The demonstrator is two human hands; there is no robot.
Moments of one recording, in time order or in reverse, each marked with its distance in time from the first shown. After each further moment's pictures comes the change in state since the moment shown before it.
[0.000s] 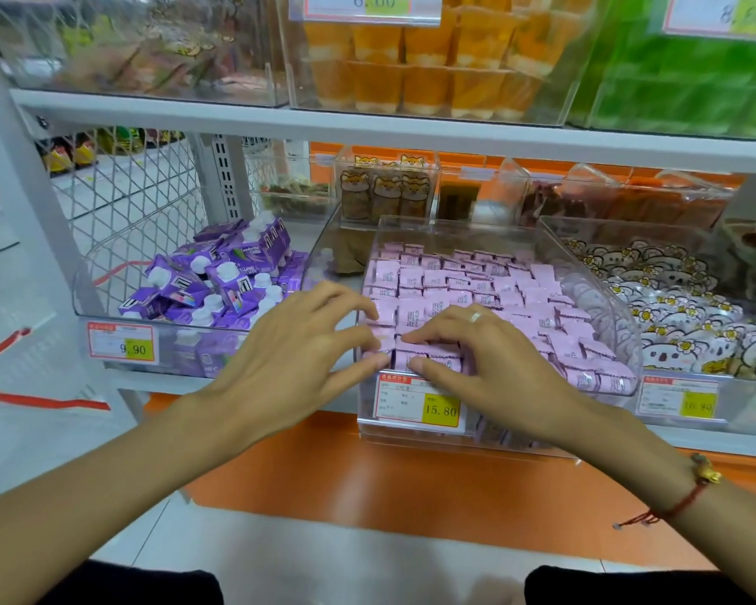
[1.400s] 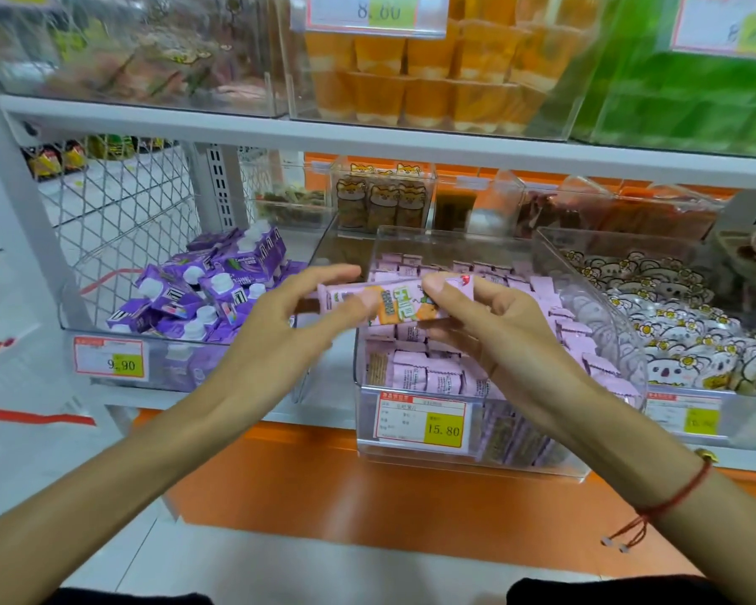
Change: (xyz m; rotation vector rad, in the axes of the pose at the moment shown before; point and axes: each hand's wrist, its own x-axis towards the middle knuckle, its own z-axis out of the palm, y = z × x) left_hand 0.016 0.003 -0.022 -1.096 0.079 -0.722; right_hand 0.024 -0.030 -0.019 1.169 0.200 0.447
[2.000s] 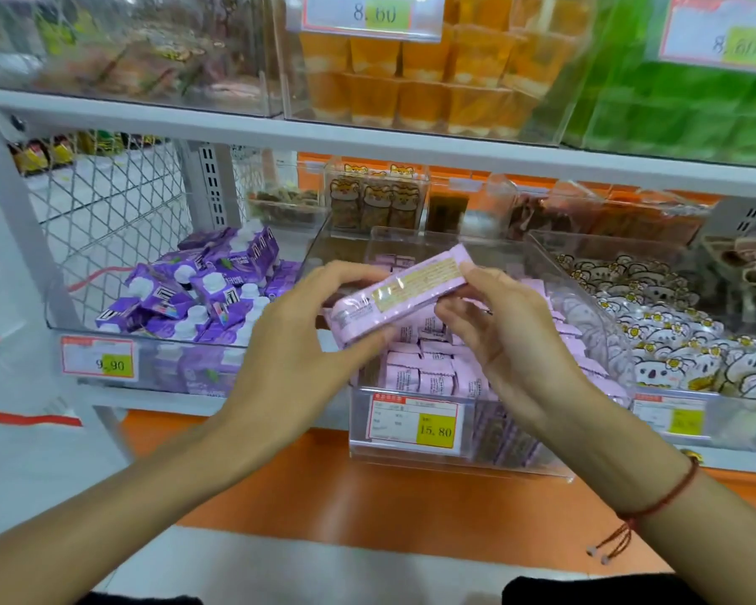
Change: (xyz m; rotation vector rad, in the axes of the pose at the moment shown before) left_hand -0.005 -0.007 0.018 0.254 0.093 0.418; right_hand 0.001 -0.005 0.000 0.227 0.194 0.012
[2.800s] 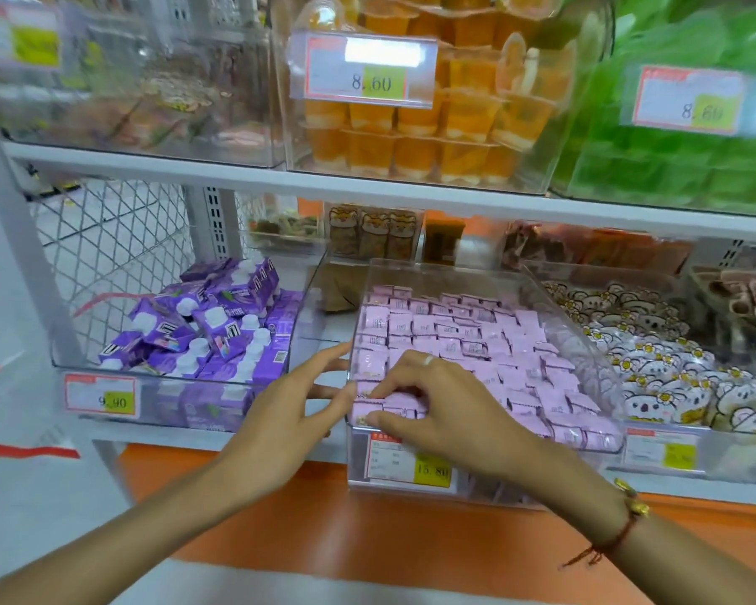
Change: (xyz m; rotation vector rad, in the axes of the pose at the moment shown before) left_hand -0.013 -0.039 0.002 -0.133 -0.209 -0.359; right_hand 0.012 0.032 -0.006 -1.324 -0.475 -0.440
